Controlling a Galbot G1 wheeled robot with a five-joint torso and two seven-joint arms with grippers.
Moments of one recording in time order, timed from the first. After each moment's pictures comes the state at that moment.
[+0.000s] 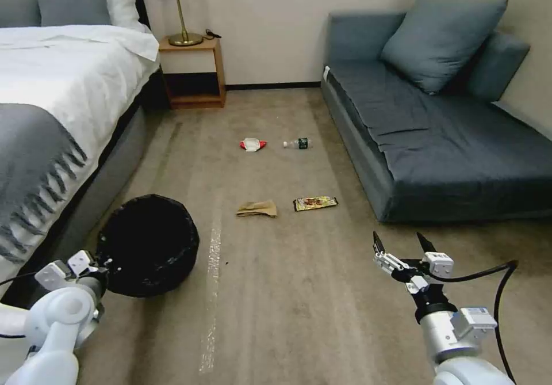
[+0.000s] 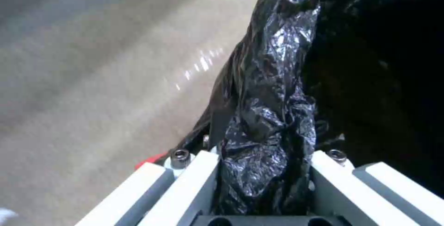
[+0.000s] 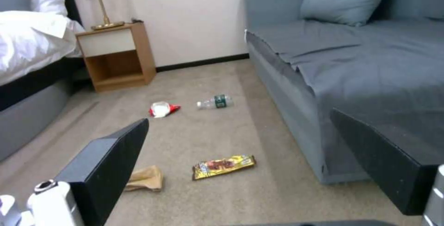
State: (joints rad) left arm 1.38 -1.19 -0.88 -1.89 -1.03 0.54 -0.58; right arm -1.74 1.29 0.56 2.24 0.33 -0.03 0.13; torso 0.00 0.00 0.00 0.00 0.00
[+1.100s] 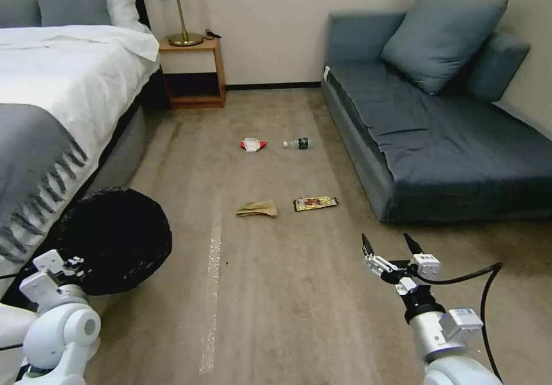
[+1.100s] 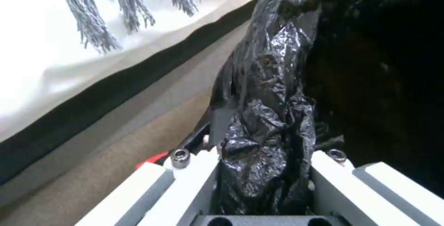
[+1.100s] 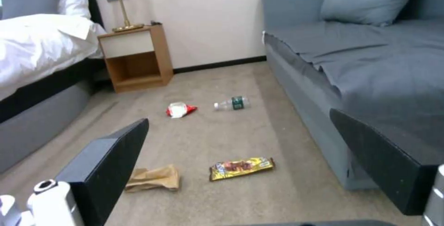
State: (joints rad) left arm 1.45 -1.23 -0.88 -1.93 -0.66 0.35 -0.56; right arm -1.72 1.30 0.53 2.18 0.32 0.02 0.06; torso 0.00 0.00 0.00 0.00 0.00
